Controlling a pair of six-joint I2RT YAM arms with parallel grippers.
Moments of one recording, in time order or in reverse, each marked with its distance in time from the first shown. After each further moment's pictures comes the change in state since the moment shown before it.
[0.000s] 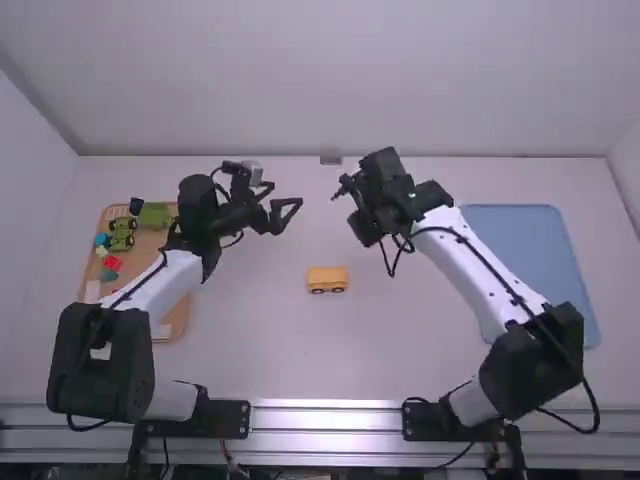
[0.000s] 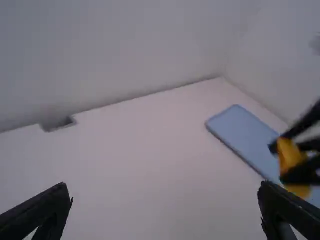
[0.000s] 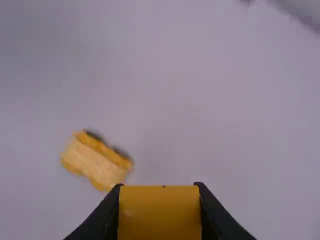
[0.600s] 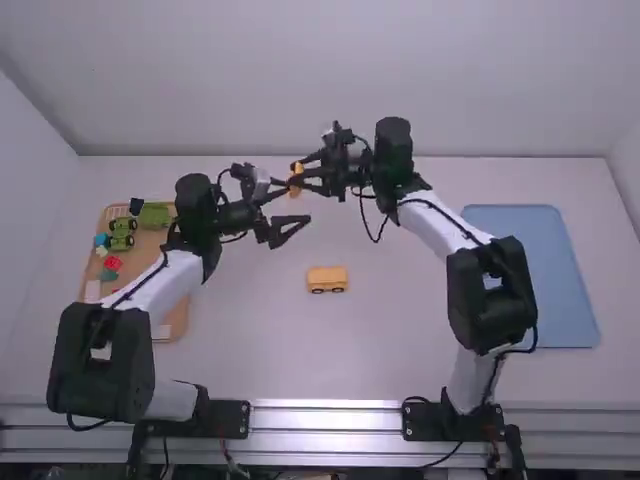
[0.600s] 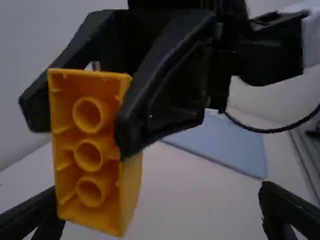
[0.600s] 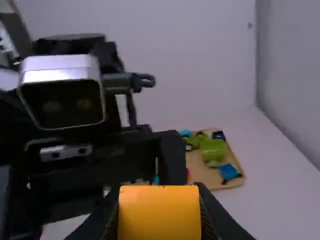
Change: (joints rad) left arm -0.003 0.000 -0.002 0.165 0.339 0.121; right arm -0.114 0.266 -0.007 1.265 -1.168 0.312
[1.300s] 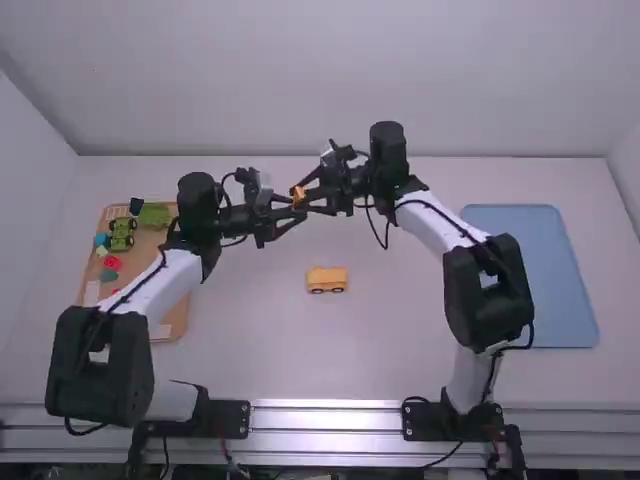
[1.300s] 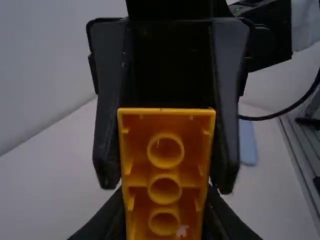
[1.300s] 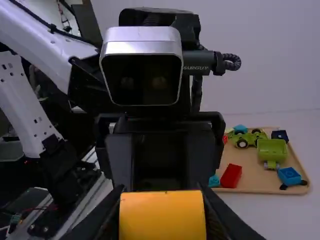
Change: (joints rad) left arm -0.002 -0.013 0.016 -0.147 0.071 0.104; right arm 0.007 0.045 0.003 -0.075 -0.356 -0.166
